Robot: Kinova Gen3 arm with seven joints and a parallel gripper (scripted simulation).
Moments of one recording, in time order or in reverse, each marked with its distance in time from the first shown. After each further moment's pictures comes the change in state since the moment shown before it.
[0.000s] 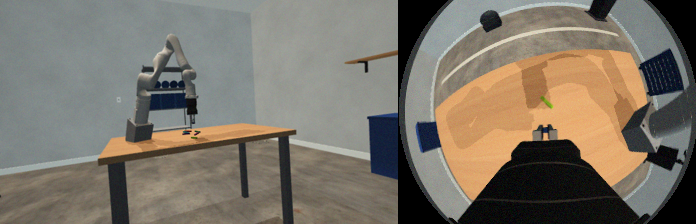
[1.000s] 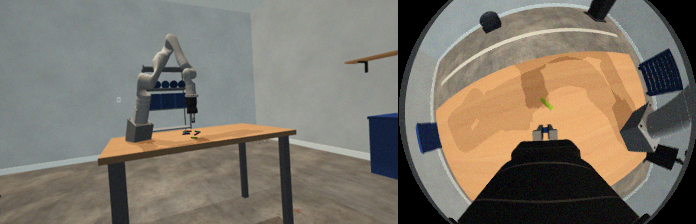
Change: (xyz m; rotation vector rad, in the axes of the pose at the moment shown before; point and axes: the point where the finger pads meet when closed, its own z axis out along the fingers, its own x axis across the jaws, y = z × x) arm 0.000 -0.003 -0.008 0.007 0.005 0.005
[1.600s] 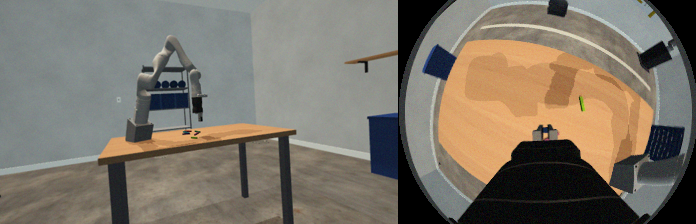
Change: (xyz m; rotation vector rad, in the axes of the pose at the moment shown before) arm -0.061 0.057 0.000 -0.004 0.000 -0.612
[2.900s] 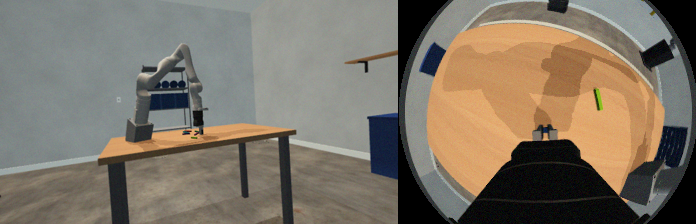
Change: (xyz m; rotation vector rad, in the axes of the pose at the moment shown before) arm 0.001 0.000 0.098 -0.001 0.002 0.001
